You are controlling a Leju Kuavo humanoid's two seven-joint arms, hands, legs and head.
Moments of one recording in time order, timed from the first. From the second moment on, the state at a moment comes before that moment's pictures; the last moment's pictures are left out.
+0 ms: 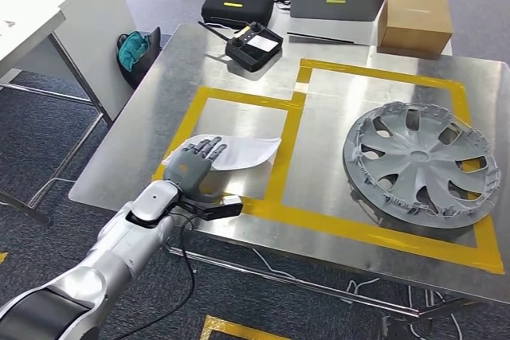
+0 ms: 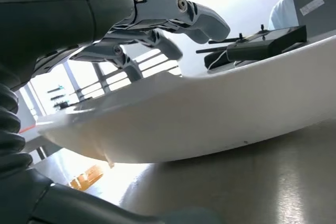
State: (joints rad) left arm -0.62 -0.15 -0.34 -0.60 -1.48 0.42 -0.05; right arm -0.08 0.22 -0.94 -0.28 0.78 -0.06 -0.69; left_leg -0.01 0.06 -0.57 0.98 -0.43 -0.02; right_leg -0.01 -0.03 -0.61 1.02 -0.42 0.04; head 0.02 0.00
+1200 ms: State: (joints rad) left arm -0.27 -0.14 -0.31 -1.25 -1.11 0.35 -0.23; right arm -0.02 0.23 -0.93 -0.30 0.65 -0.07 -0.69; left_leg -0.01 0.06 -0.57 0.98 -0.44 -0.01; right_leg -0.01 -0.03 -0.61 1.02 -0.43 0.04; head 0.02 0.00
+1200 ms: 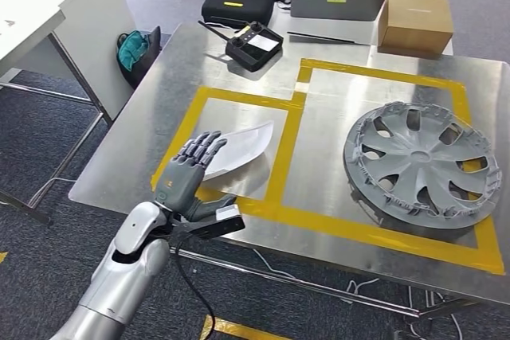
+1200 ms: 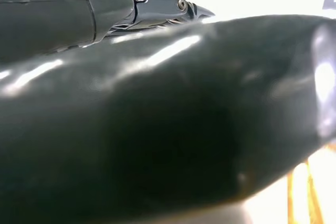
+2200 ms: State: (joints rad) left arm 0.06 -0.13 -0.10 -1.55 -0.45 0.28 -0.53; right arm 0.00 0.25 -0.99 -0.35 0.61 -0.11 -0.69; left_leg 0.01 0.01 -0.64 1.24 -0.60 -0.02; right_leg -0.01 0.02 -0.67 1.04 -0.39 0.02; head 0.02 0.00
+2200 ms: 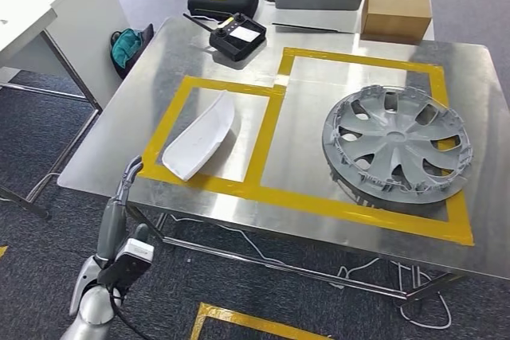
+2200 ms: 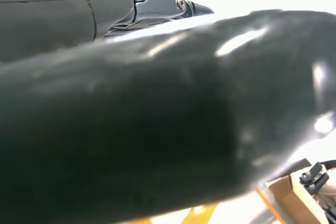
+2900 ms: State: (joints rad) left arm 0.14 -0.19 0.12 -1.51 -0.20 0.17 -0.63; right arm -0.02 0.27 -1.04 -0.35 0.68 -0.15 -0.69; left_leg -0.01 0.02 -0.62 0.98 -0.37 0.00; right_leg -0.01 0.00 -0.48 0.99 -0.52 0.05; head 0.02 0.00
